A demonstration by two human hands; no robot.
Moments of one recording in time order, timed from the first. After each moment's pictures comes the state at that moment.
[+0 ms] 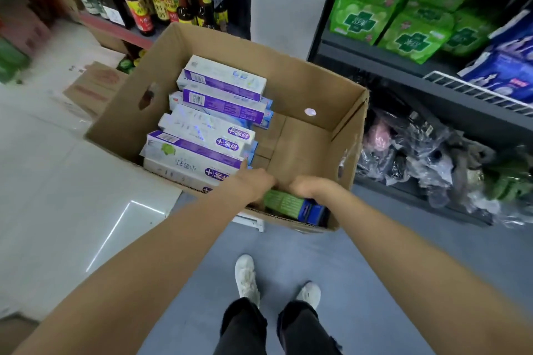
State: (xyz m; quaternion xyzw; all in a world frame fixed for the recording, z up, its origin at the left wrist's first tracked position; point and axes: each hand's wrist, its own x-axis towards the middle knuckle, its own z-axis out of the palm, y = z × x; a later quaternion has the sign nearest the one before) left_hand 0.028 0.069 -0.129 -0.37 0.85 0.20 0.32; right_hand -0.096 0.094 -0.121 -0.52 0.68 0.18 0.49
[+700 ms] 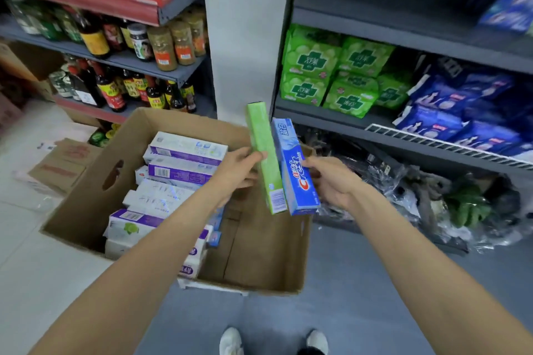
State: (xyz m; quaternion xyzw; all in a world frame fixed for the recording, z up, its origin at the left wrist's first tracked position) left_hand -0.025 -0.003 -0.030 -0.49 0.51 0.66 -0.25; right_hand -0.203 0.057 -0.012 -0.22 0.64 -0.43 0.60
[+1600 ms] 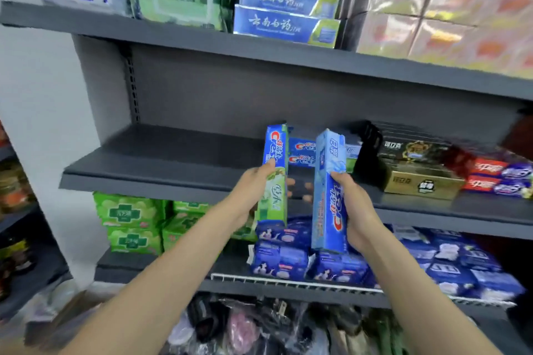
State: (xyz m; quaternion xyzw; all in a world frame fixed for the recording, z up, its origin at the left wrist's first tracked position) left_hand -0.522 -0.055 0.146 -0.29 0.57 0.70 -0.32; right_hand -0.655 0.058 0.159 -0.24 0.59 -0.65 0.40
